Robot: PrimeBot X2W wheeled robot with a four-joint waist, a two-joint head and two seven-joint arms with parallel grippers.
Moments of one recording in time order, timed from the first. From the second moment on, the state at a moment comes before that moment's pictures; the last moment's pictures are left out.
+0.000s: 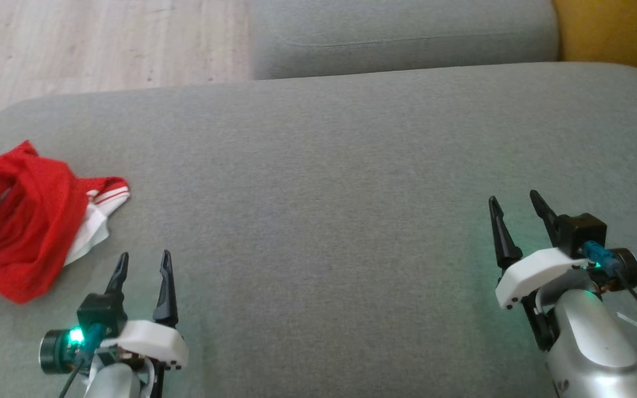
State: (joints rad) left arm -0.21 0.08 -0.03 0.63 -0.10 -0.07 -0.25; right arm -0.38 -0.11 0.05 0.76 0.04 0.13 -0.25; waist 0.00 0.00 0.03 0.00
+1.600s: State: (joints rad) left arm -0.71 0.29 -0.18 0.88 -0.19 -0.13 -0.25; right arm -0.42 -0.10 0.24 0.73 0.14 0.13 -0.25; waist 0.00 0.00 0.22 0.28
